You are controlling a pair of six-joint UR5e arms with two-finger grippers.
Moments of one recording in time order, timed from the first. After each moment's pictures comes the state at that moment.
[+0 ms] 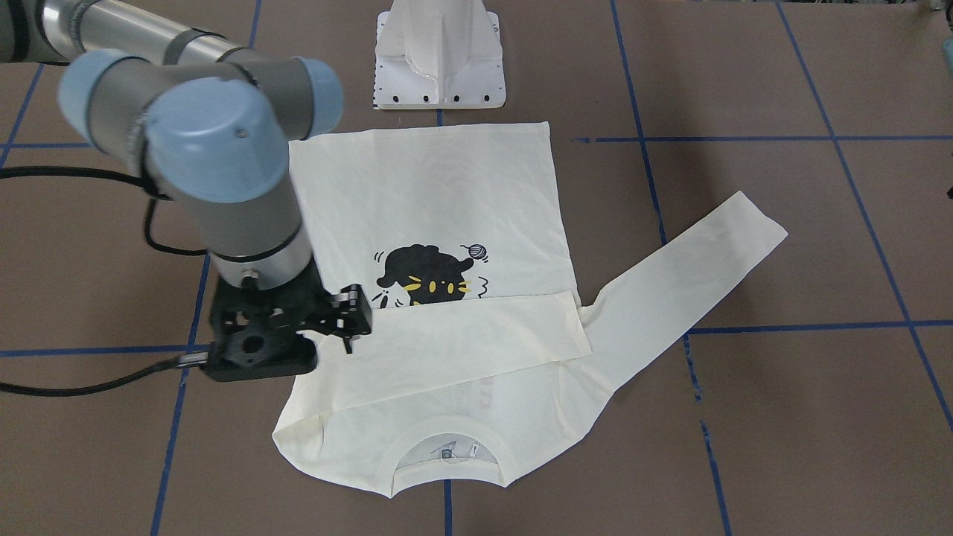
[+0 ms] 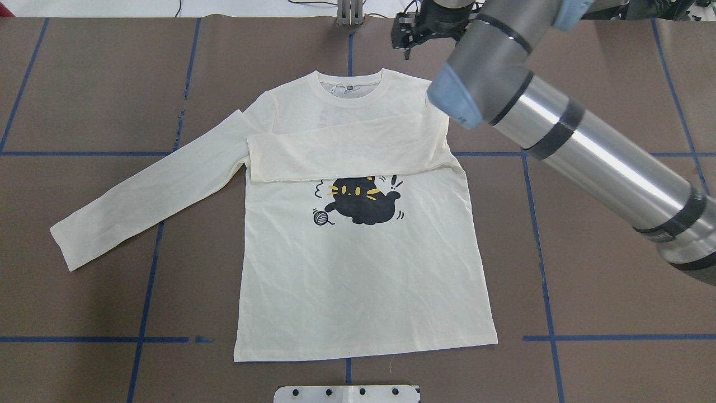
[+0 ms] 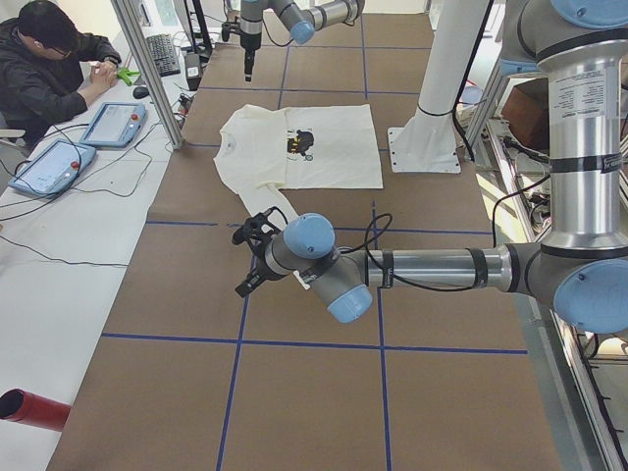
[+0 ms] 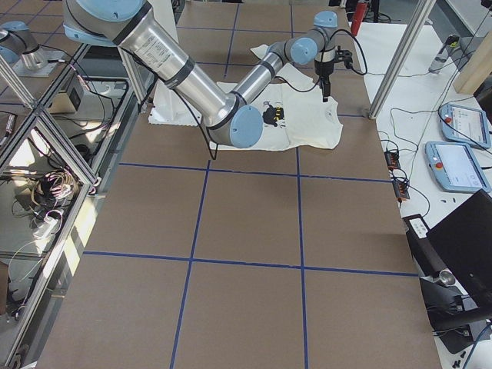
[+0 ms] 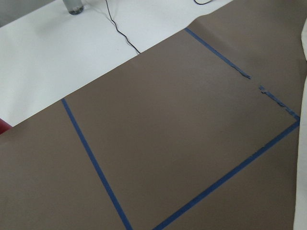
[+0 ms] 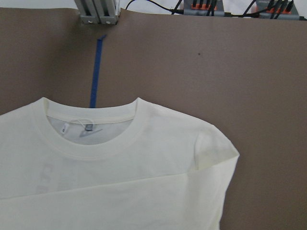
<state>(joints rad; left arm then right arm) -1.46 -1.41 -1.64 -2.53 -2.35 -0.07 0.96 -0.73 1.48 -1.66 2.04 0.73</state>
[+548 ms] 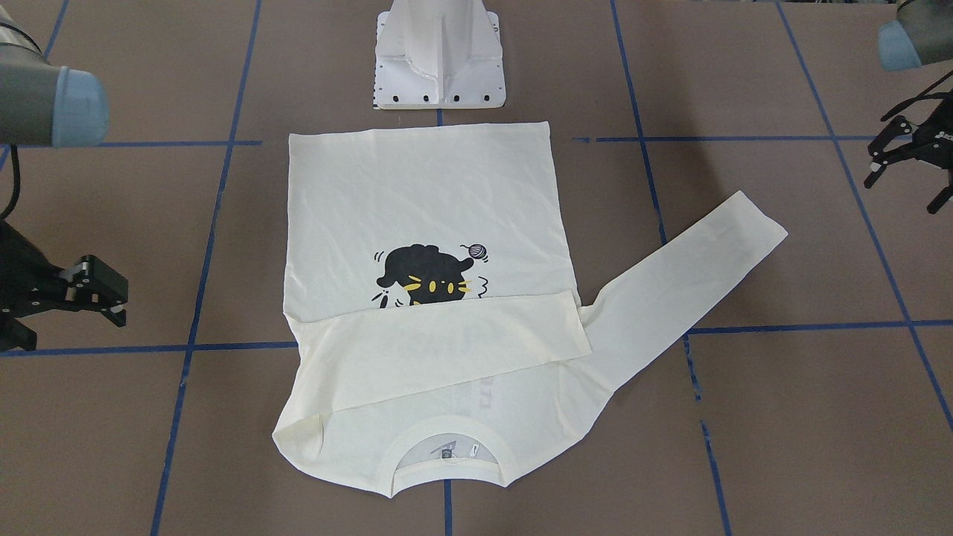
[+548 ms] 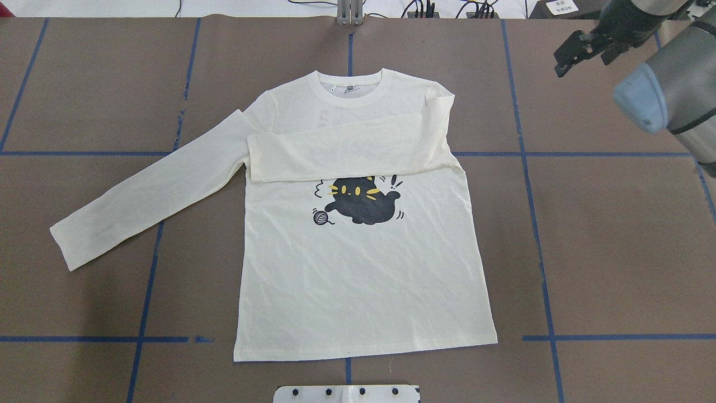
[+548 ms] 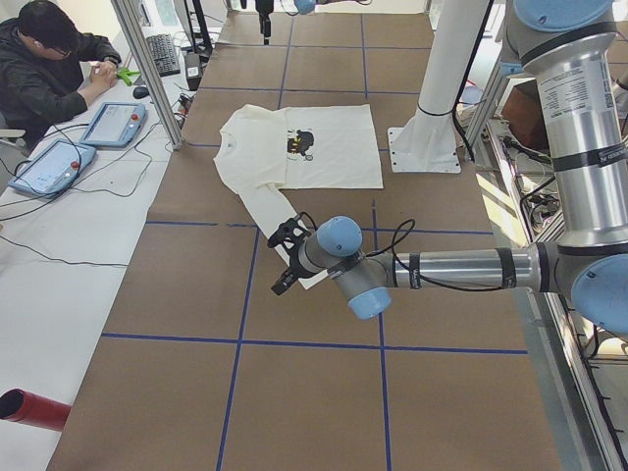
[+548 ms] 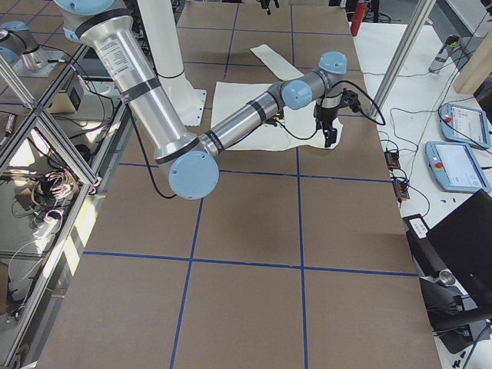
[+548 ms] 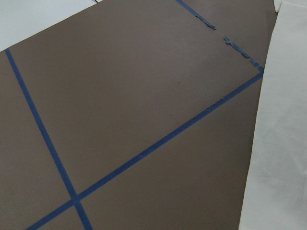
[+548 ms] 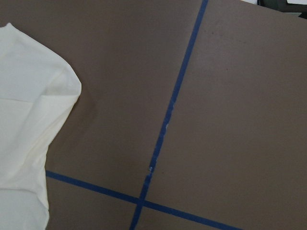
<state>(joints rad) -1.17 -1.28 -1.73 -2.65 -2.15 -0.31 1.17 -1.12 1.70 -1.65 2.20 0.34</state>
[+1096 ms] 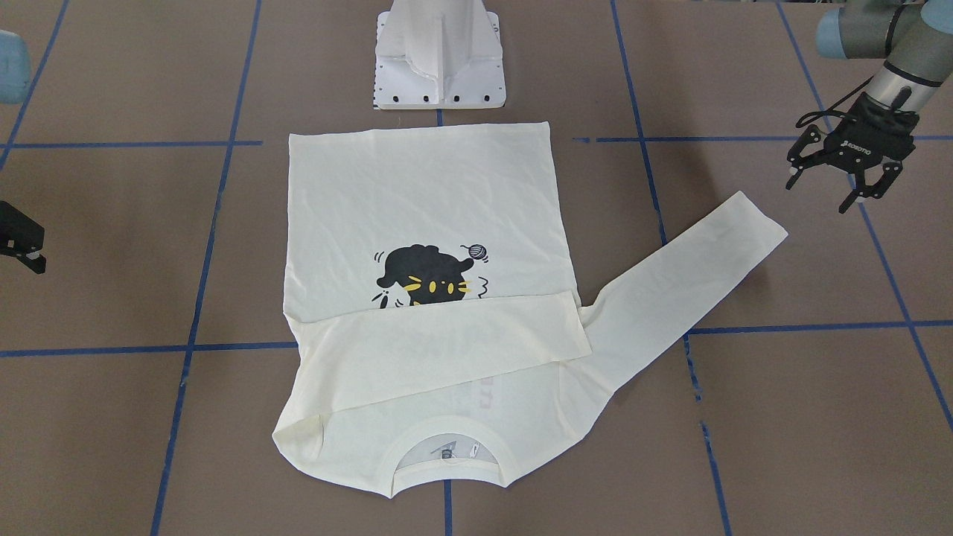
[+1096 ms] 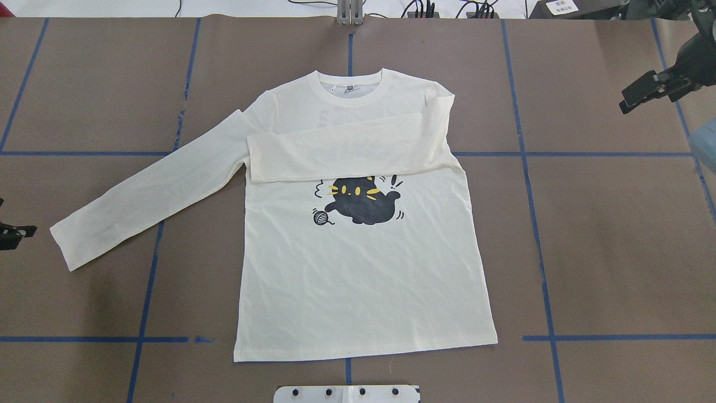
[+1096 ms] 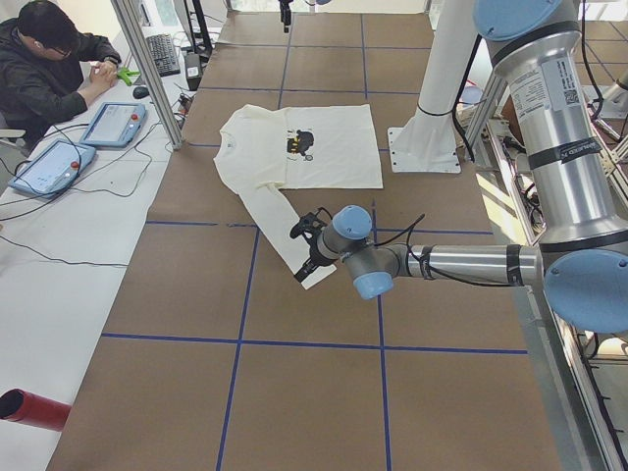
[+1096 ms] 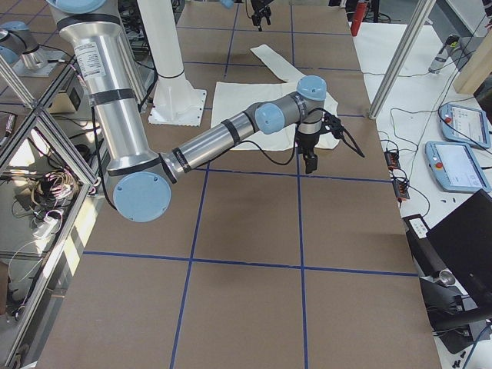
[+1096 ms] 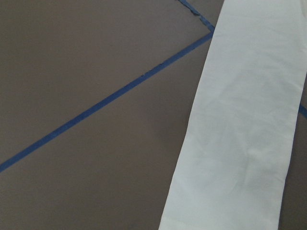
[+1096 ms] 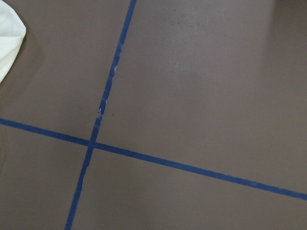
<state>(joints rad) -0.88 -1.25 -1.76 -2.66 -1.95 -0.40 1.21 -1.34 1.85 -1.65 2.21 0.32</state>
